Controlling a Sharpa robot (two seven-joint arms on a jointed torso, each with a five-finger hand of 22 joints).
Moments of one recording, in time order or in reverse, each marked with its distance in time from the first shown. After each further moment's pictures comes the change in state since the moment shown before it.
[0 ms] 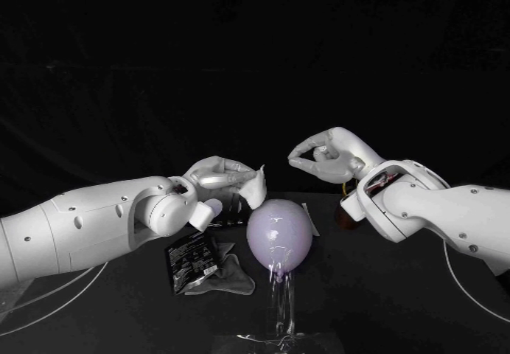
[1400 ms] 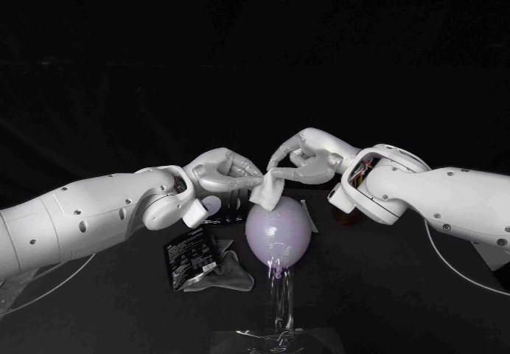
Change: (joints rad) left arm 0.011 0.020 0.002 -0.056 -0.354 0.168 0.177; left_hand 0.072 0.009 -0.085 0.042 0.000 0.027 0.002 -0.067 0.000 -0.080 0.023 0.000 -0.002 -0.072 0.025 -0.047 -0.057 -0.046 -0.093 0.018 -0.091 -0.050; right arm 0.016 0.087 0.015 -0.102 -0.044 0.272 0.104; right_hand -0.019 0.021 0.168 -0.099 -0.007 0.051 -0.030 0.054 0.009 -0.004 -0.032 0.125 -0.002 0.000 -0.032 0.000 0.000 -0.023 -0.003 -0.027 0.089 0.000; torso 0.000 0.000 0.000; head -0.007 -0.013
